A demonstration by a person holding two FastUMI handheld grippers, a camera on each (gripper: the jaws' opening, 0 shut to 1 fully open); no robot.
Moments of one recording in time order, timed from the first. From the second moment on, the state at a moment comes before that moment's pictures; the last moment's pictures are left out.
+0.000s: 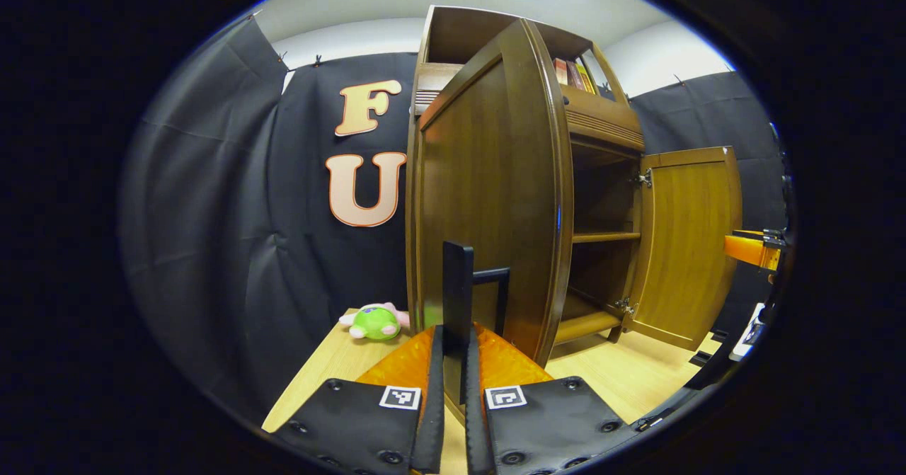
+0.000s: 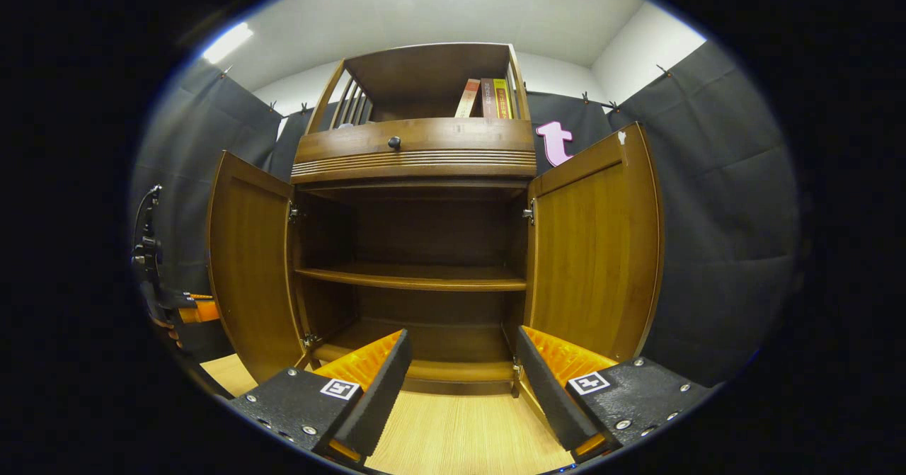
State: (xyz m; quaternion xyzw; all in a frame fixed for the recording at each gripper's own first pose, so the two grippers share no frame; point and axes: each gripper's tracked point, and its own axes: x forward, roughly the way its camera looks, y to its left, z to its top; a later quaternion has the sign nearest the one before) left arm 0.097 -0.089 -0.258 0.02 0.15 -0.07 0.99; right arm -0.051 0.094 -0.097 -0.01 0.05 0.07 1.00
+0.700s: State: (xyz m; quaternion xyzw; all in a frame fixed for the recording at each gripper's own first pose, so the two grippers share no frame) left arm 0.099 -0.069 -0.258 0.01 0.15 -0.04 0.99; right arm -0.044 0.107 -0.101 0.00 0.05 0.08 1.00
